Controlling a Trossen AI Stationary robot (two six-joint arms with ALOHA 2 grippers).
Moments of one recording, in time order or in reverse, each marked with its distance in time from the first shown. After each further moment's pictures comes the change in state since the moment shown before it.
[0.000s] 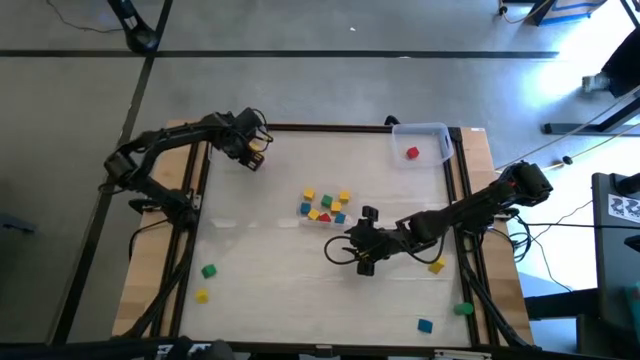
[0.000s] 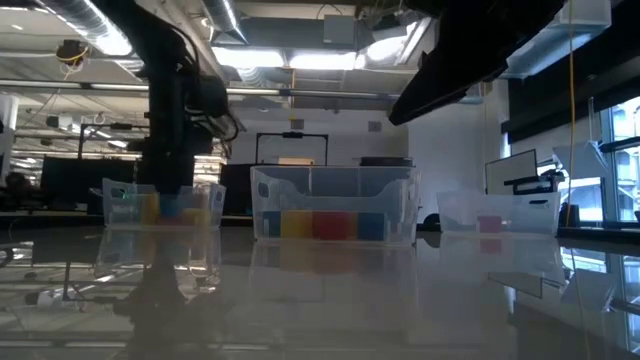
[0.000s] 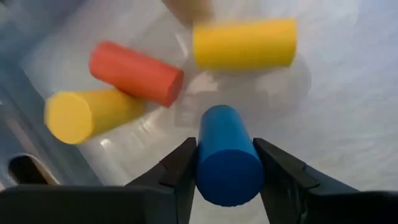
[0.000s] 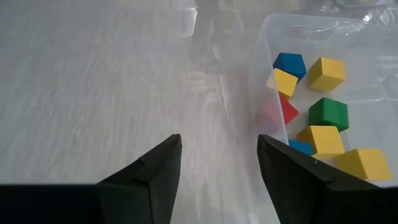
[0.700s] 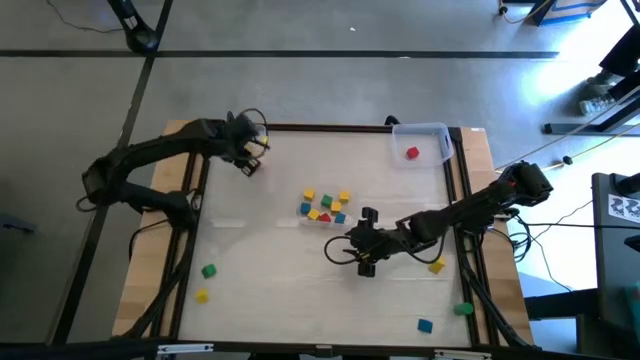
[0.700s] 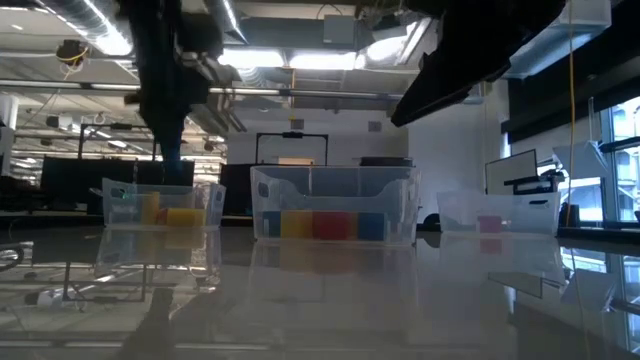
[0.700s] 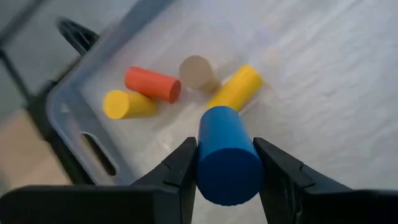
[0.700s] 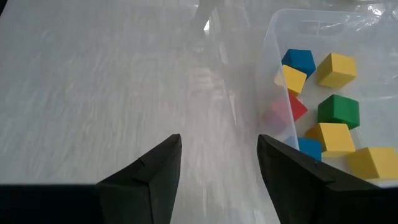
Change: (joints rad) left arm -0.222 -0.233 0.069 -0.179 -0.134 -0.087; right arm 0.000 -0.001 0.000 -0.004 -0.032 0.009
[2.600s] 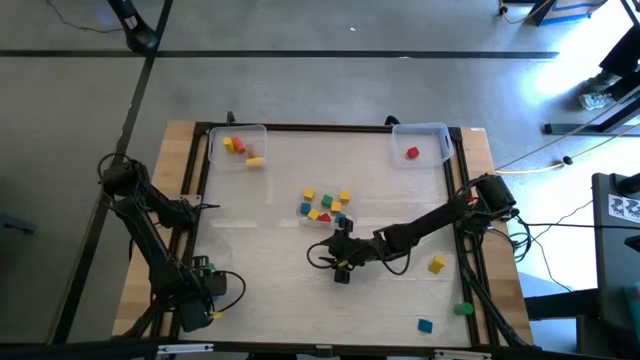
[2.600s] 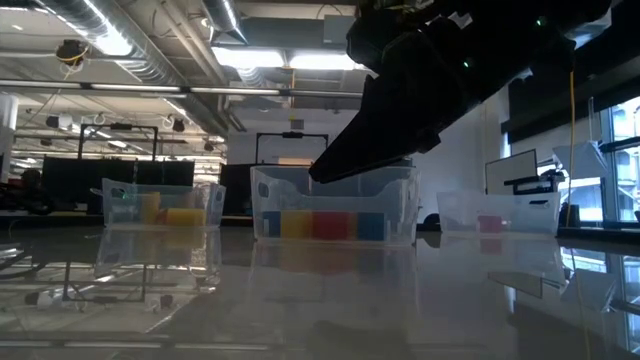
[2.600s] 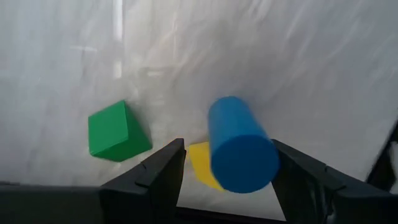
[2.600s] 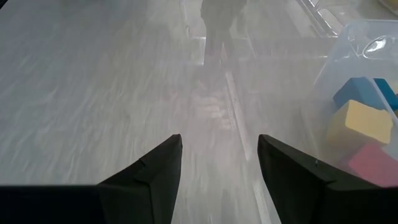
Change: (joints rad) left arm -1.665 0.293 -0.070 0.125 0.292 -0.986; right arm -0.034 0.318 0.000 0.480 -0.009 -0.073
